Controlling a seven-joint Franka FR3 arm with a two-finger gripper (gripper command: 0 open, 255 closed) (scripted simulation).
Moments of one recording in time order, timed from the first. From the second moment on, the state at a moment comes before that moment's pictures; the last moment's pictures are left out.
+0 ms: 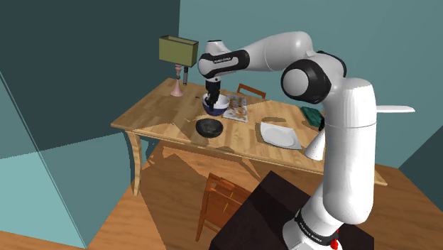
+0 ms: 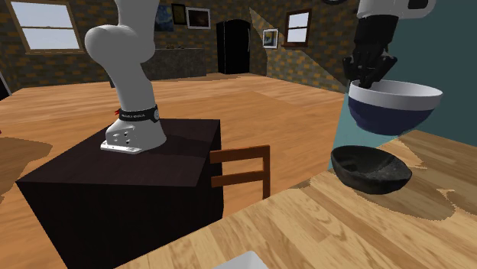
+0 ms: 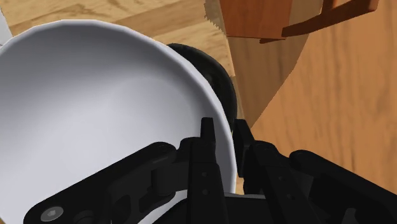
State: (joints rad) arm 0.00 0.48 -0.23 -1.52 -0.02 1.93 -0.47
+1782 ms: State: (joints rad) arm 0.01 0.59 -0.22 -1.58 0.00 2.10 -0.45
